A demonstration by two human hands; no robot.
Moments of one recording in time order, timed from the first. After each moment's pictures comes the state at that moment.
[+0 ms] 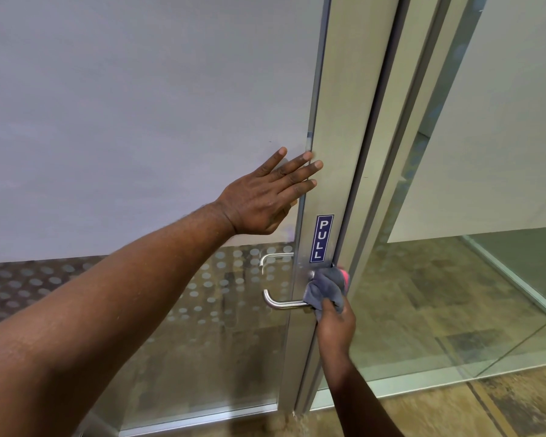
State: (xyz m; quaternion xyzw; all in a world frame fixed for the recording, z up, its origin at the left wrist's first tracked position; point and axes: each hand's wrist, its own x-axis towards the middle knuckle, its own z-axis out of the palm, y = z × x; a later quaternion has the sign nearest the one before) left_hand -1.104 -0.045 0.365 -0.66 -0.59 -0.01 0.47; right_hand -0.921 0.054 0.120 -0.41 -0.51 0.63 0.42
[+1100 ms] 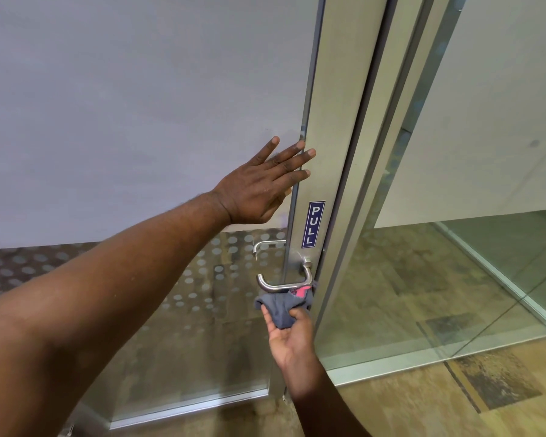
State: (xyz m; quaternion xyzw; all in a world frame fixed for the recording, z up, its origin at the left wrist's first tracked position) left_hand -1.094 -0.057 0.367 -0.69 -0.61 -0.05 0.39; right_hand -0.921 -0.031 0.140 -0.32 -0.03 0.90 0.29
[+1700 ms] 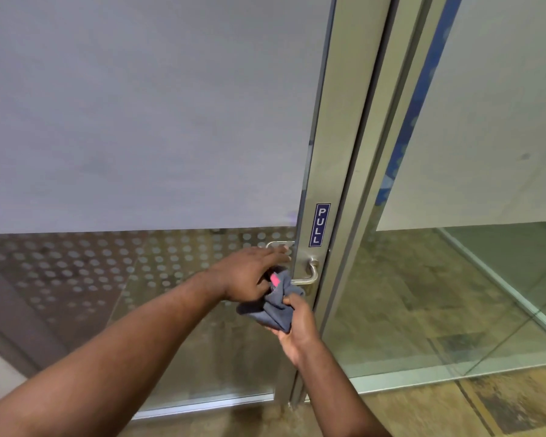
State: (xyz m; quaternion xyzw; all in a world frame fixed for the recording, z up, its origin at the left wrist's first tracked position) left_hand -1.013 -0.144 0.276 -0.62 -0.78 -0.09 -0.01; right_hand -0.884 -0.058 0.183 -0.26 -0.32 0.90 0.14
